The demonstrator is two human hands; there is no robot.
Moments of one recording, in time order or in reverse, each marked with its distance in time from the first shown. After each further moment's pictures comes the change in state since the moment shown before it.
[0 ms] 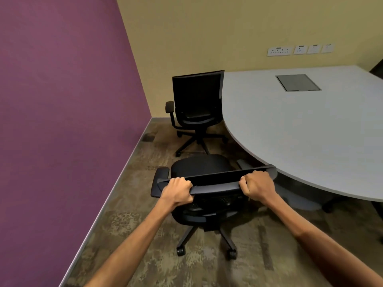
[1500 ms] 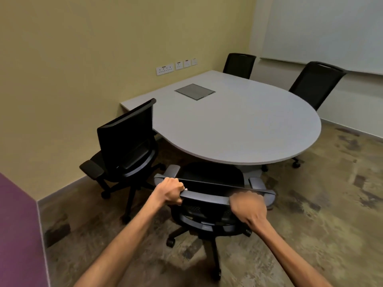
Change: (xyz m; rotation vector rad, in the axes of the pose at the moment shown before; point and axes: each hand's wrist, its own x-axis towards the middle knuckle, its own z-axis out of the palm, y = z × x) left_hand 0.354 -0.337 -0.036 0.245 -0.029 0.907; right_hand 0.266 -0.250 0.106 -0.308 0.203 1.005
